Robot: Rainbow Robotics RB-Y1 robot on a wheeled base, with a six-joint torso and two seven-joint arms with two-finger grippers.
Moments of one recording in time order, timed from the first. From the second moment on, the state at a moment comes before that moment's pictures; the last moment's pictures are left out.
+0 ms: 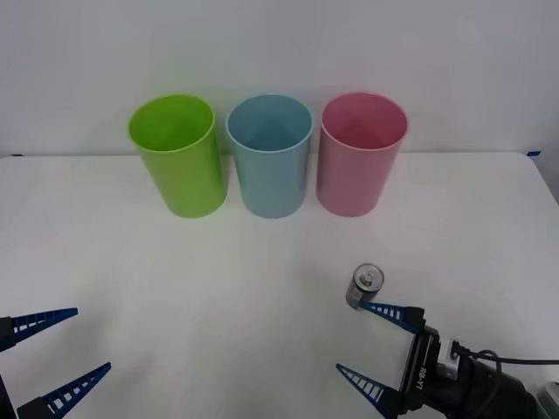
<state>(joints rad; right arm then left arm) 0.07 -0.31 -0.03 -1.12 1.02 -1.39 0.68 0.61 0.57 0.39 -1.93 -1.12 -1.12 0.06</state>
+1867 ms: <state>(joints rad) 0.07 -0.31 -0.01 -1.12 1.02 -1.39 0.68 0.61 0.57 0.39 -1.93 -1.12 -1.12 0.06</state>
